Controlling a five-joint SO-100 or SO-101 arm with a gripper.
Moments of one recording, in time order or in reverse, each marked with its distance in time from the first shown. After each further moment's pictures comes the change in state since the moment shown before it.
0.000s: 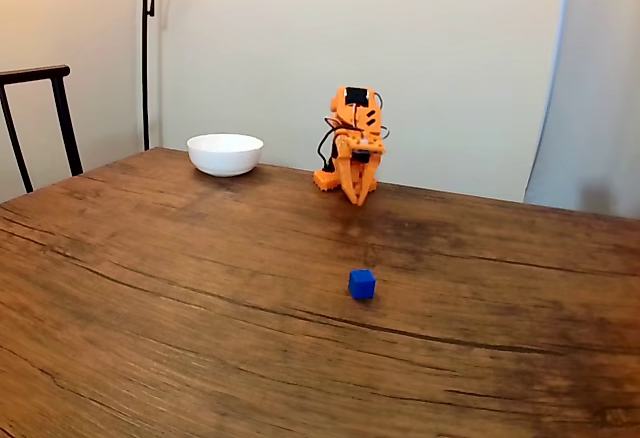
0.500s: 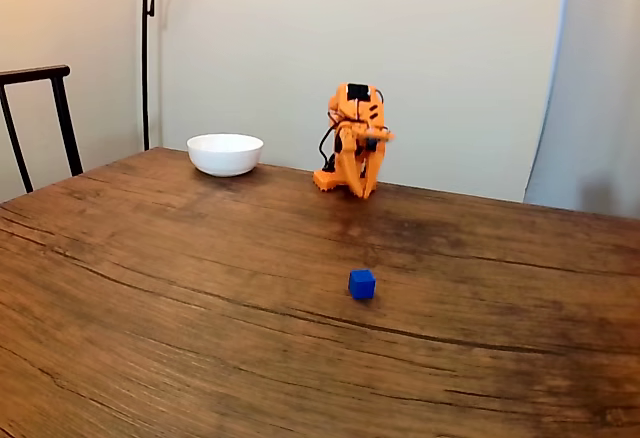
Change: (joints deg) arm -0.8 -0.1 -5.1 -0.4 0.8
